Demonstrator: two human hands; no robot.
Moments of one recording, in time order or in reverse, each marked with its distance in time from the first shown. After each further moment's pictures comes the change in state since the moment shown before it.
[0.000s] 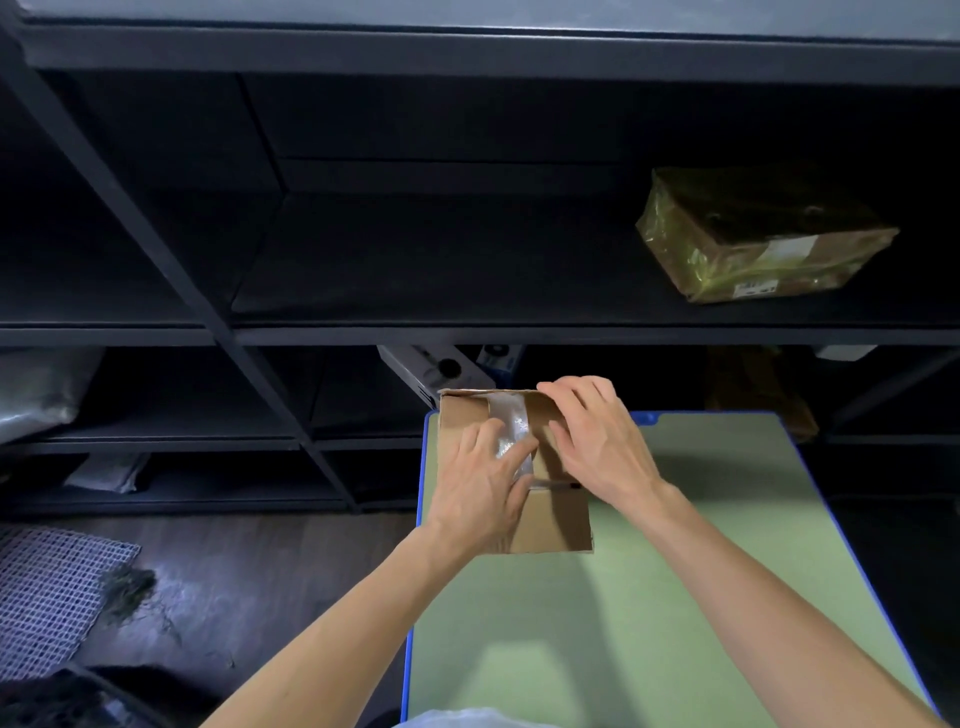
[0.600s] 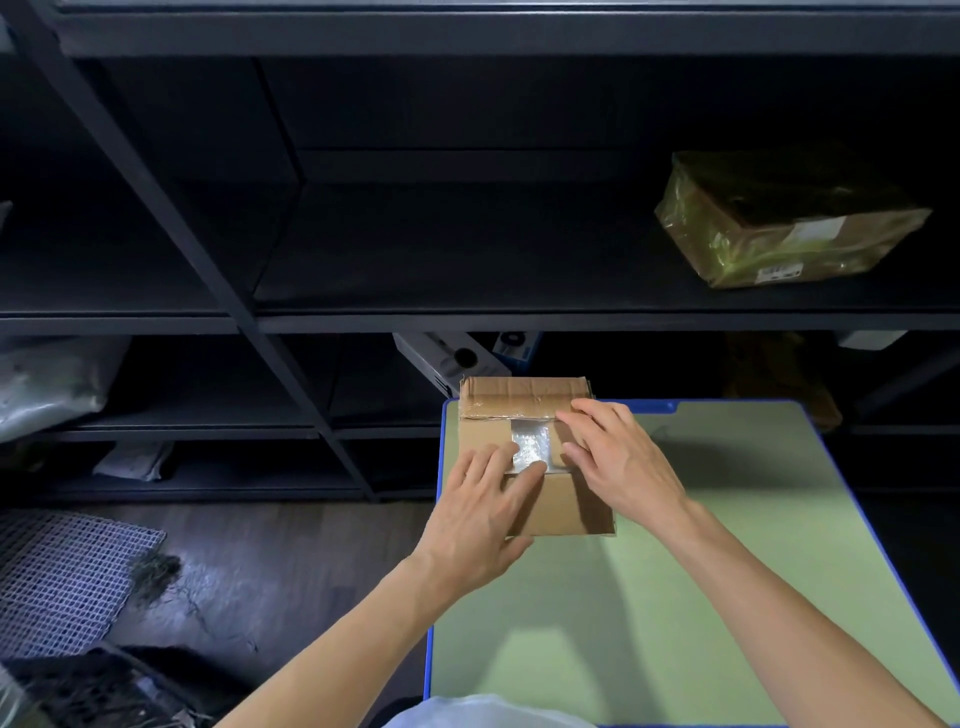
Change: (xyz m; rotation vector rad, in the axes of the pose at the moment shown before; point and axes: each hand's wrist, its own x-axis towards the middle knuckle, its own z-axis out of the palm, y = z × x) left_hand -0.053 -0.010 -0.006 0.177 -0.068 0.176; right_hand -0.034 0.001 0.018 0.027 -0.165 0.057
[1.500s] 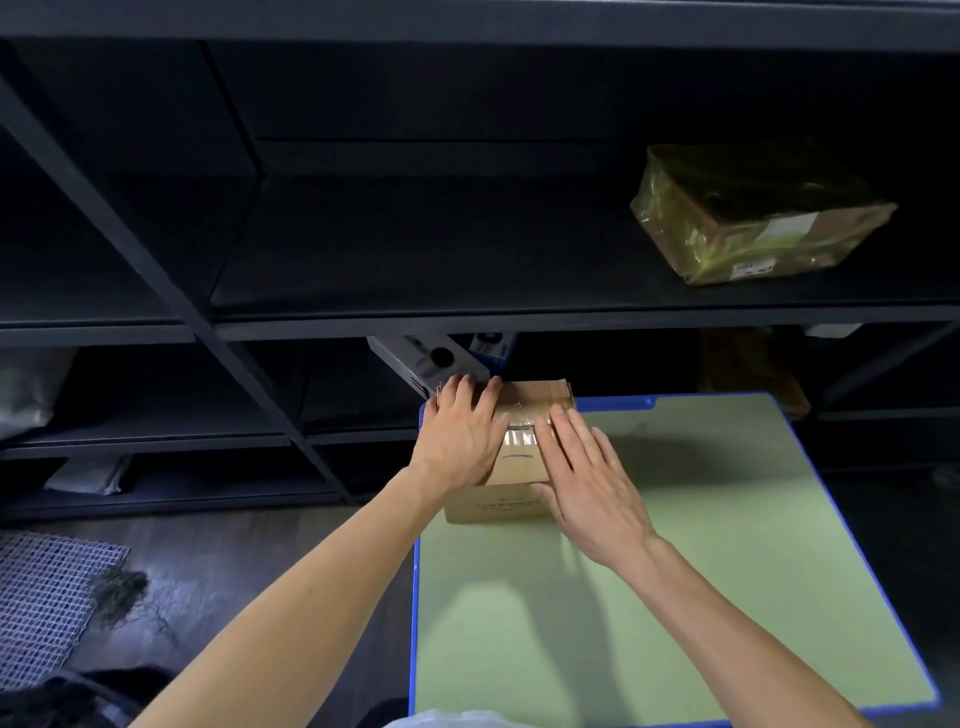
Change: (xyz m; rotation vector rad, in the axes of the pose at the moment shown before) left_hand 0.095 -0.049 0.017 -0.098 -0.058 -0.254; right_hand -0.018 -0.019 0.020 -0.273 -0.152 0.037
